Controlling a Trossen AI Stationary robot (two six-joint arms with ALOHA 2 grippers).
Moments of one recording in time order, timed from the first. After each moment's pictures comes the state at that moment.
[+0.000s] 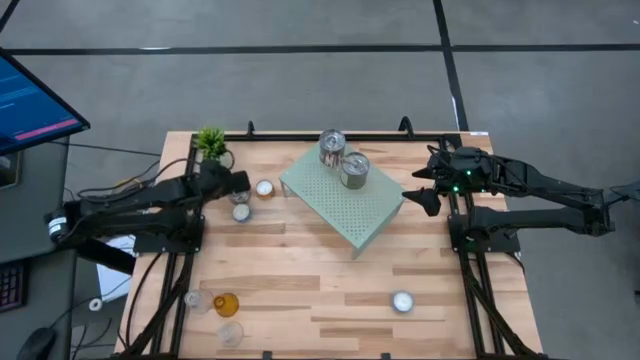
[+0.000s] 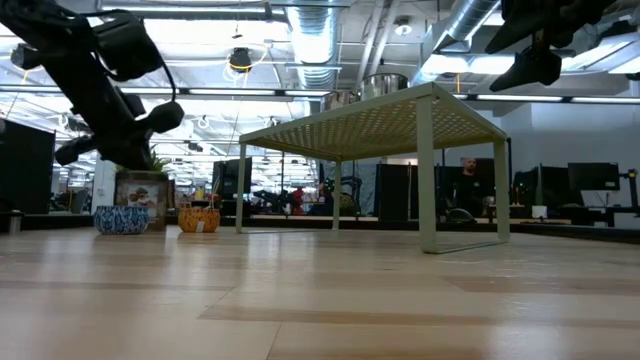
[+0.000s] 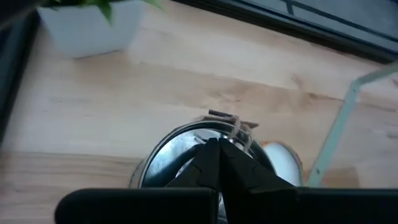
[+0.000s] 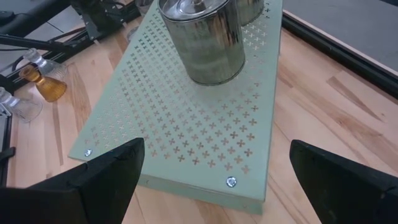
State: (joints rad) left arm 0.37 0.77 0.37 -0.51 -0.49 -1.06; right arm -0.23 0.68 0.82 -0.77 0.05 0.37
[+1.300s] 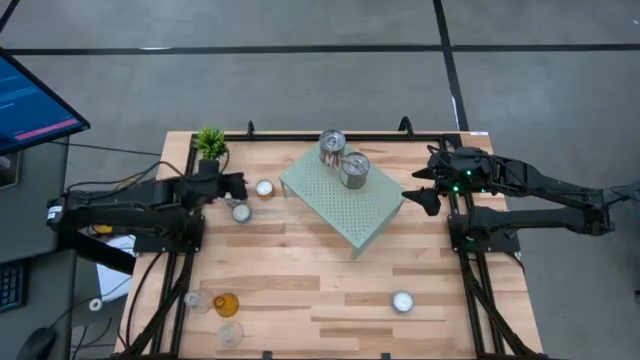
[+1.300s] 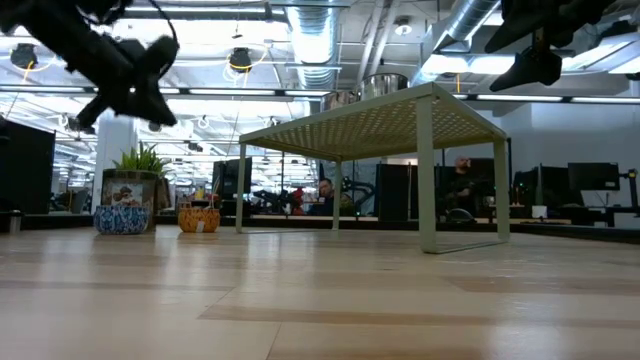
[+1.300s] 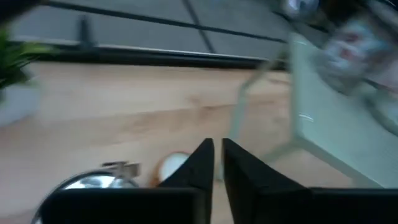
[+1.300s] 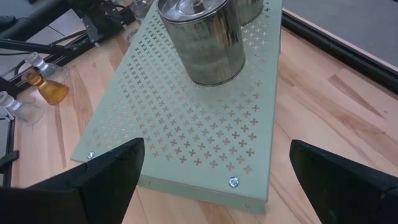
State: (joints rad) left arm 0.11 0.59 0.46 -0.47 -0.63 -0.86; right arm -0.23 0.68 0.82 -0.77 0.05 0.39
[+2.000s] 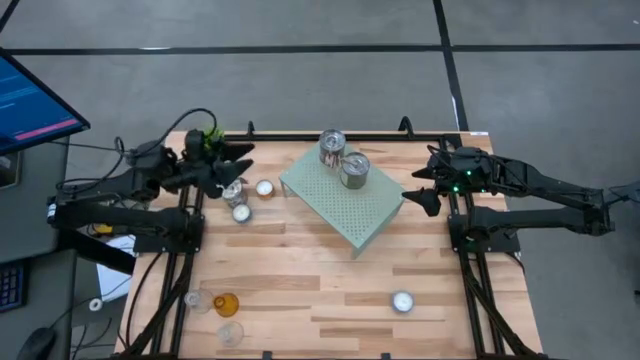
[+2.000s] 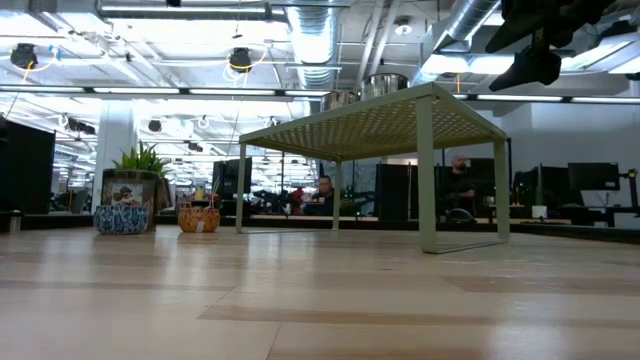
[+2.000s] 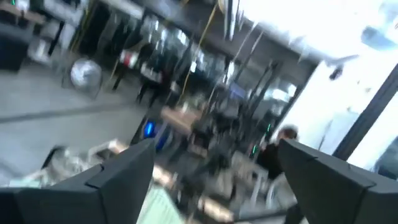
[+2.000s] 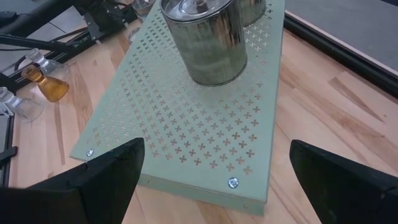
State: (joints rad) left arm 0.11 0.68 0.81 0.08 -0.11 -0.47; right arm -0.23 0.68 0.82 -0.77 0.05 0.37
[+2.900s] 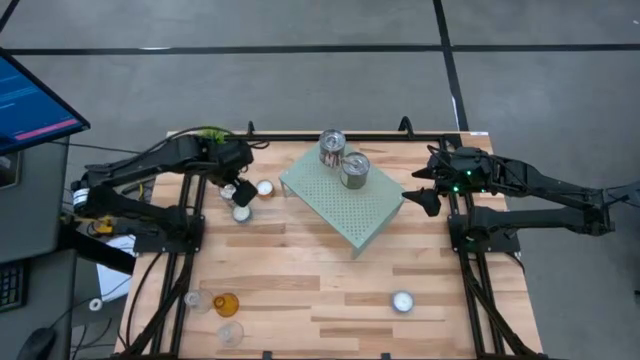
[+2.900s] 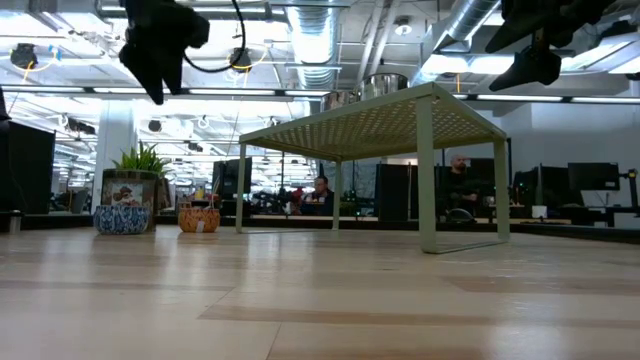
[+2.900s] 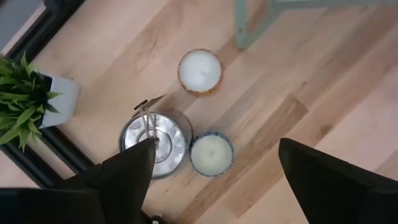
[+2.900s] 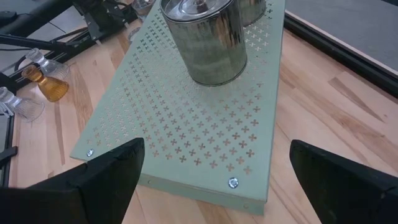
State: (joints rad) left arm 0.29 1.16 1.21 -1.30 -0.18 -0.38; right arm -0.23 0.68 0.82 -0.77 0.05 0.37
